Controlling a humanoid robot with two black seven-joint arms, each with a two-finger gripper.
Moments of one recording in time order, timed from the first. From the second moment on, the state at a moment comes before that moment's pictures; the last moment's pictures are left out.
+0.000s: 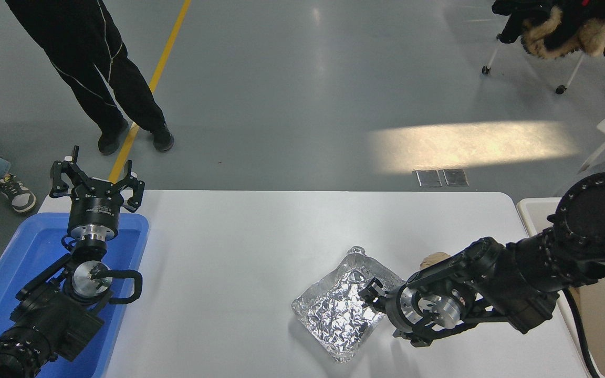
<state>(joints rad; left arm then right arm) -0.61 0.19 -0.97 -0.40 -0.12 -0.54 -0.56 1.31 -0.03 -0.94 1.22 0.48 -0.17 -0.11</state>
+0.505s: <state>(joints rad) -0.61 0.19 -0.97 -0.40 -0.12 -0.54 -0.56 1.30 -0.01 -0.94 1.19 0.47 -0.17 -0.11</state>
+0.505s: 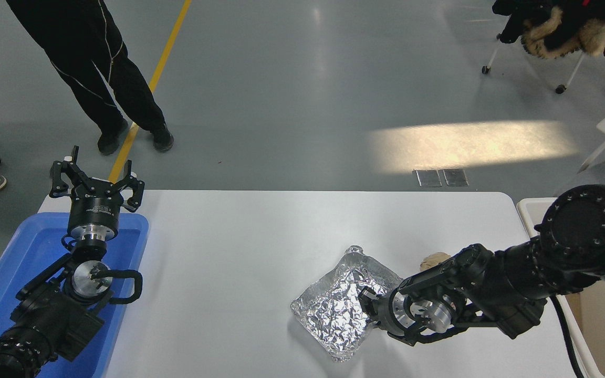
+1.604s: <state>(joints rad) -0.61 0.19 -0.97 -0.40 -0.12 -0.54 -0.56 2.29 -0.28 -1.13 1.72 0.39 0.30 -0.11</state>
